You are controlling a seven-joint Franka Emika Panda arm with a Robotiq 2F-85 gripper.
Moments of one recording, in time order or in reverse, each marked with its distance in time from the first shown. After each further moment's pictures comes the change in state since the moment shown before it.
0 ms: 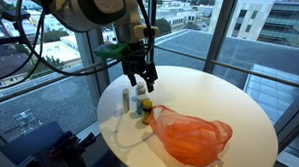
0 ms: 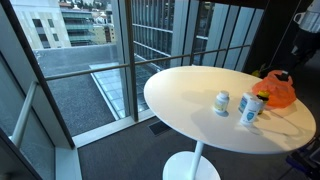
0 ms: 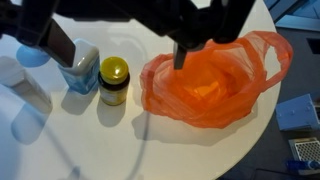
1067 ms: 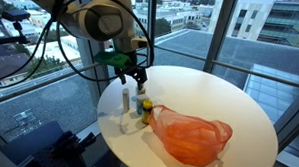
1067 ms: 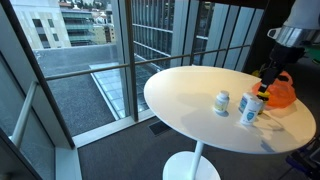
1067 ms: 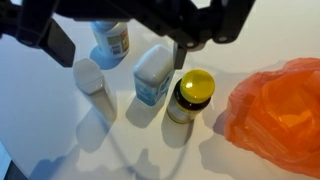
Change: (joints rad) arm 0.140 0.130 -0.011 -0.001 0.202 0.135 -0.193
